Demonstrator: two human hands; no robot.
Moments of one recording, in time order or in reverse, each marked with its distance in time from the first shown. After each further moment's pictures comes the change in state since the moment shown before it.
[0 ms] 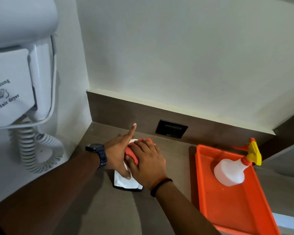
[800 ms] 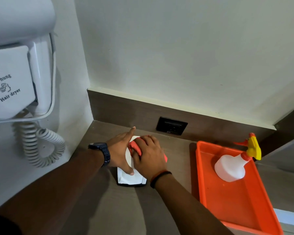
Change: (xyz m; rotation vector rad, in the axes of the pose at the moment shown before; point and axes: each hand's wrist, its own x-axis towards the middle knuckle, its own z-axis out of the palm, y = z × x) left_hand -0.003 0.012 0.008 0.100 0.021 -0.131; right_hand 0.001 0.008 0.001 0.070 0.025 0.053
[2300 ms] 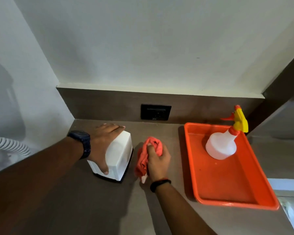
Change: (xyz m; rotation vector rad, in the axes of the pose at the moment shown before) left_hand 0.022 0.009 -0.009 0.535 -0.205 0.104; right_hand -0.044 0.047 0.014 1.234 0.526 0.817
